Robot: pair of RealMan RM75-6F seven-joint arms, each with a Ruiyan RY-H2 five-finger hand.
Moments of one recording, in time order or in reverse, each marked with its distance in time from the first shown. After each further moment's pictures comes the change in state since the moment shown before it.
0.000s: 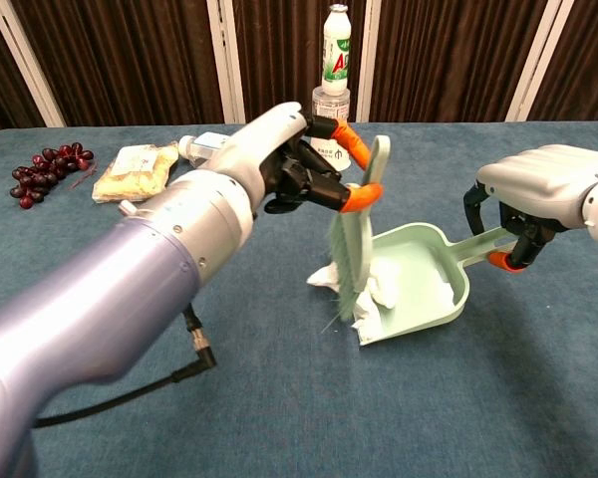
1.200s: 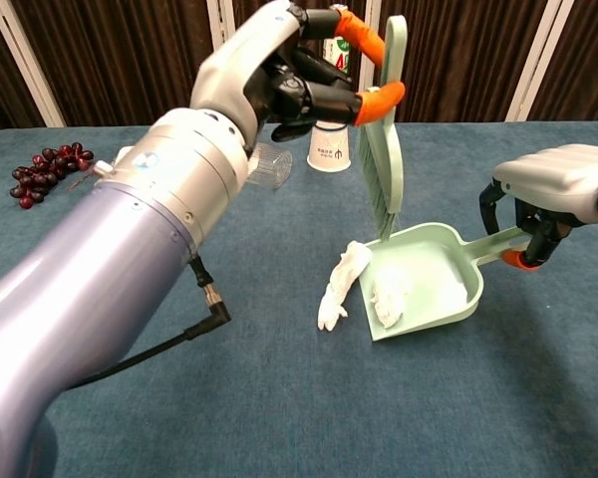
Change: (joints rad) left arm 0.025 0.002 -0.013 0.009 0.270 0.078 -0.190; right arm -0.002 0.033 0.014 -0.014 0.072 -0.023 0.012
